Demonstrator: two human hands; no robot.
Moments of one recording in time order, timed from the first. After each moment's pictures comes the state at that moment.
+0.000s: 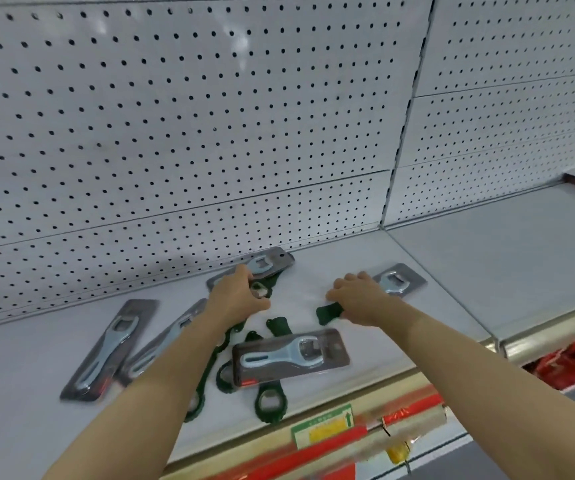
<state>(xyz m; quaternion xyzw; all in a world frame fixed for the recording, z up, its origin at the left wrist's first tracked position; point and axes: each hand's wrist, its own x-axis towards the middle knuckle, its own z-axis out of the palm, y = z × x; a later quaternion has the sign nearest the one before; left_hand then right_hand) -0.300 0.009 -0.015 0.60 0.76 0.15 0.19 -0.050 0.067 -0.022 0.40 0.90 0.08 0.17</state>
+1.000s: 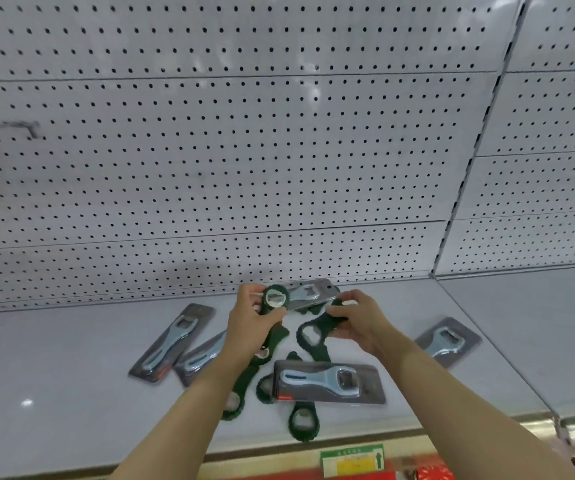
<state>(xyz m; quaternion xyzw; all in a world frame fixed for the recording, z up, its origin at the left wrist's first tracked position) -0.307 -0.074 0.022 0.41 0.69 0.53 0.28 -0.125 0.028 0.026 0.48 0.47 -0.67 -0.32</state>
